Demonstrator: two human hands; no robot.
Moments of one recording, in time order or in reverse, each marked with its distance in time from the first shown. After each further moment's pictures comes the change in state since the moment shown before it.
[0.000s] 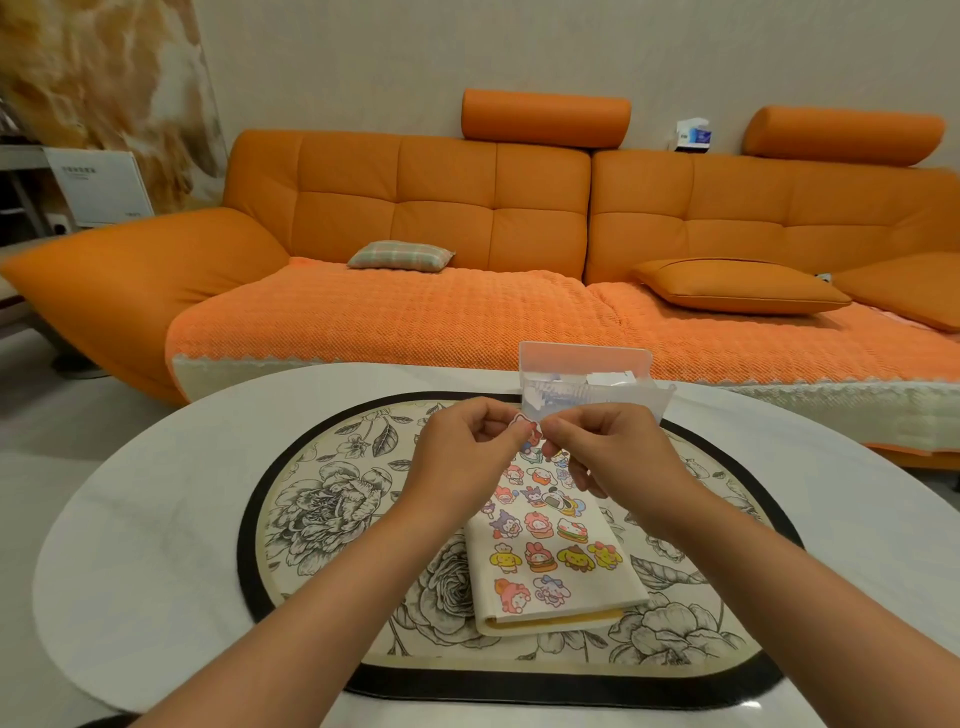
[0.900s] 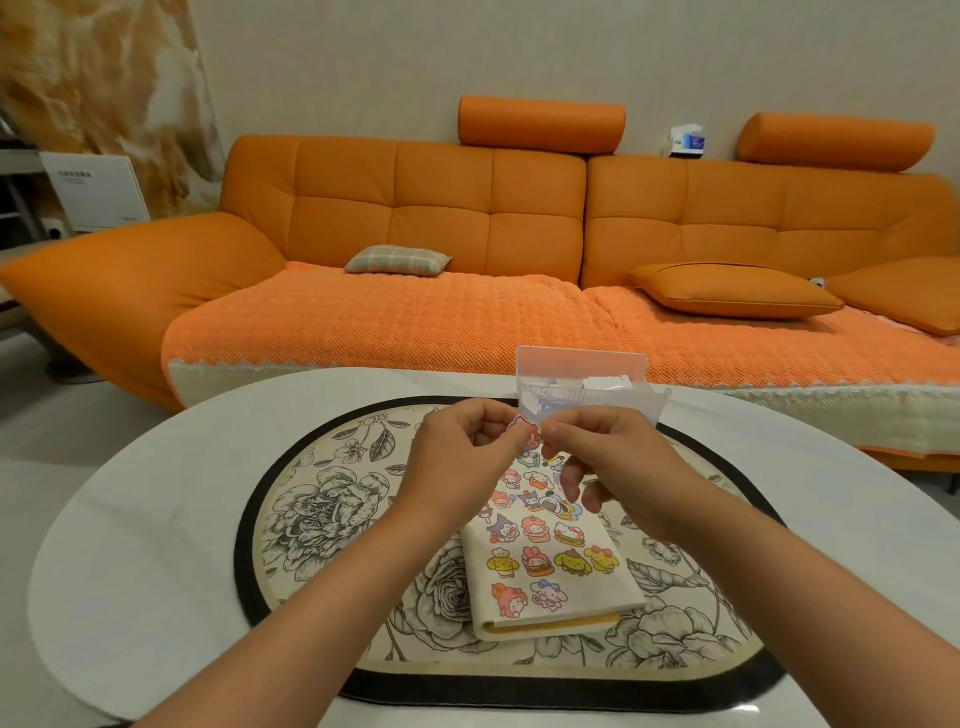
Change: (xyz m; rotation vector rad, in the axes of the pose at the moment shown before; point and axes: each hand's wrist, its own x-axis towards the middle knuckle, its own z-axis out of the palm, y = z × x) left_hand -0.003 0.006 -0.002 -0.029 0.007 0.037; right_hand 0.000 -0.004 -0.005 0.172 -0.130 0.121
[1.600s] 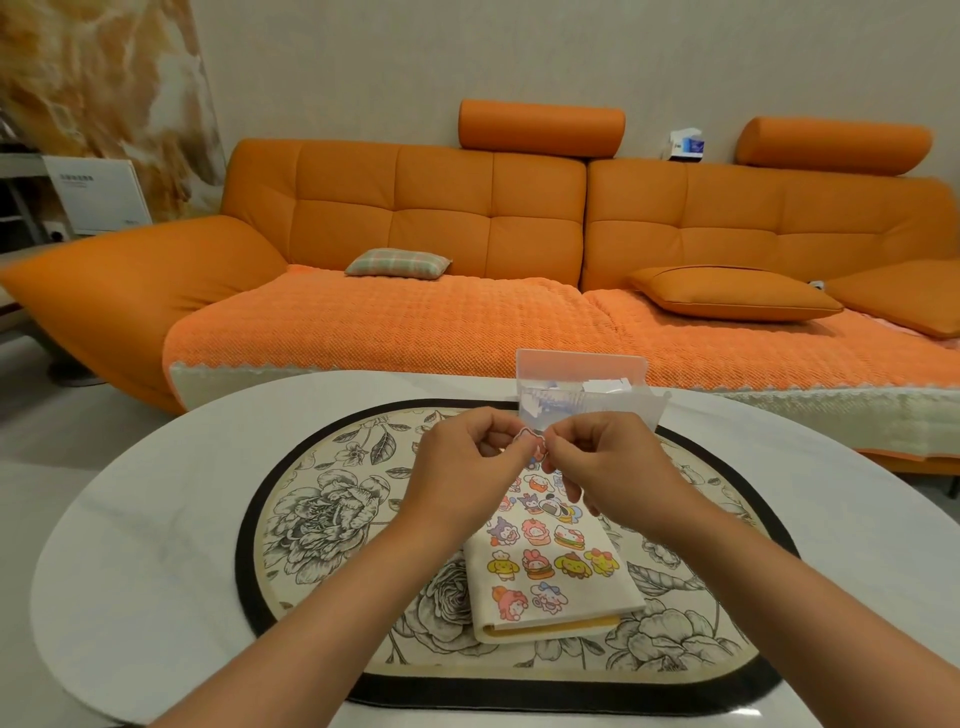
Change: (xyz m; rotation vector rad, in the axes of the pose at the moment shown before) left_hand -0.004 -0.003 0.004 0.130 0.022 0.060; right_hand -0.004 0.001 0.005 -0.325 0.096 -0.136
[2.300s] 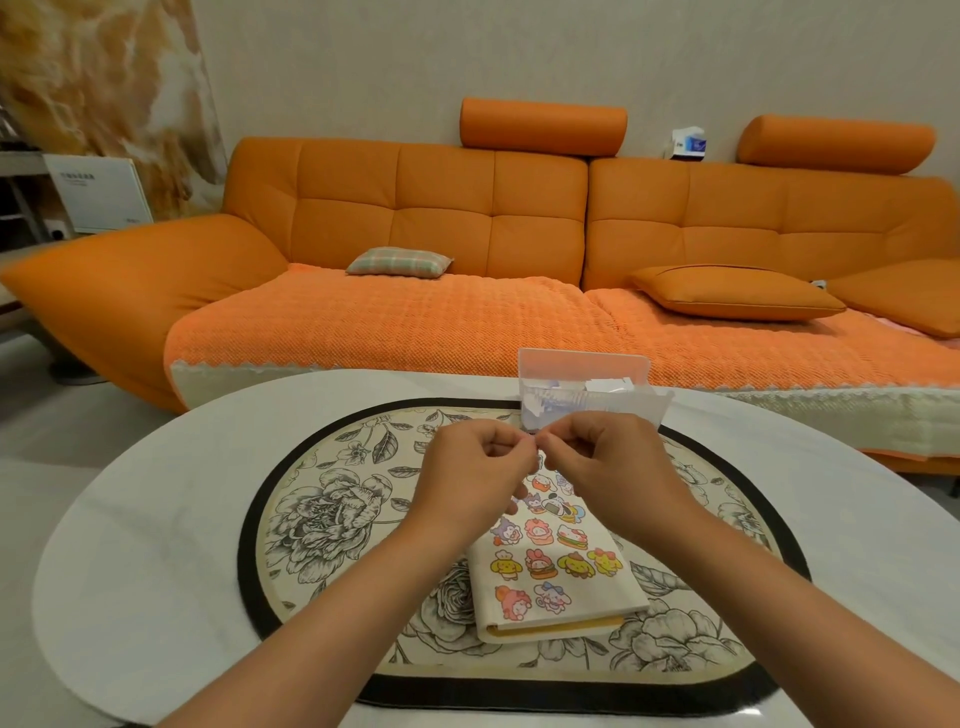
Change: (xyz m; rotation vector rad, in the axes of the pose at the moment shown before) left_hand -0.005 0.013 0.001 -0.088 -0.067 -0.208; right_hand 0.000 0.005 0.008 -0.239 0.148 -0.132
